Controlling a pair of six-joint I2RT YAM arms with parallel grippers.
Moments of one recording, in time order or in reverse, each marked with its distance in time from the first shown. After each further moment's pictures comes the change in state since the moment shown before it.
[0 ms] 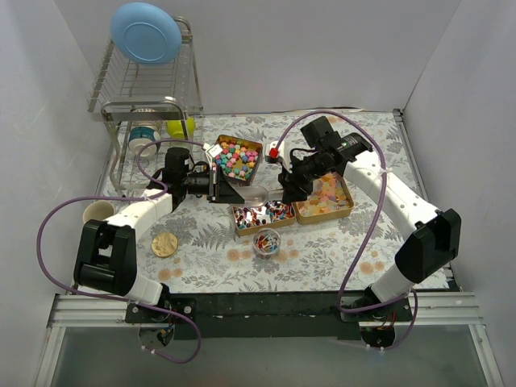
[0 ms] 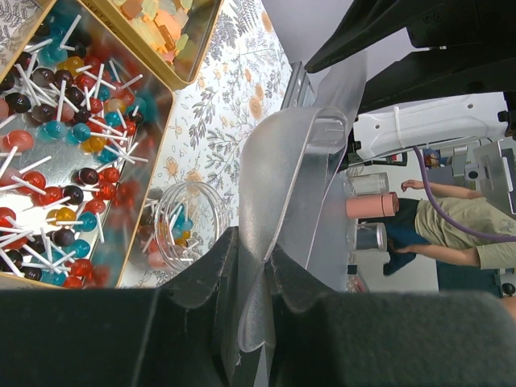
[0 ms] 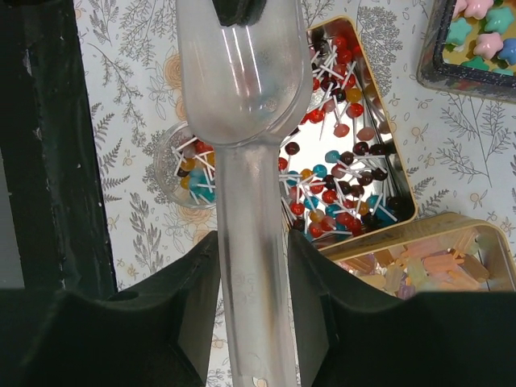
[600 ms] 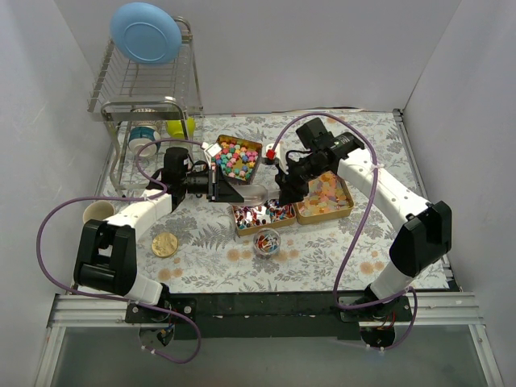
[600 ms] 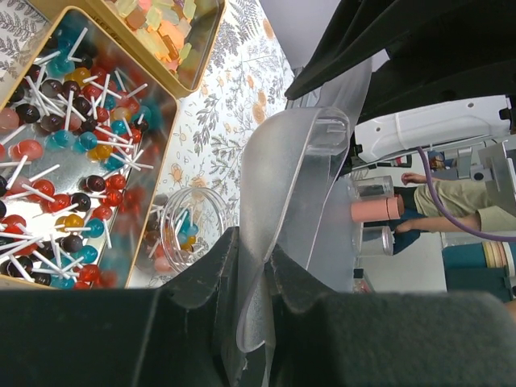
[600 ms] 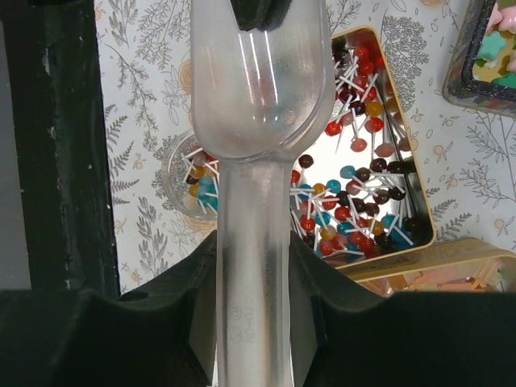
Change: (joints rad) left arm 0.005 0.000 -0.005 0.032 0.000 -0.004; right arm 0.000 0.061 0.003 0.003 -0.066 -0.031
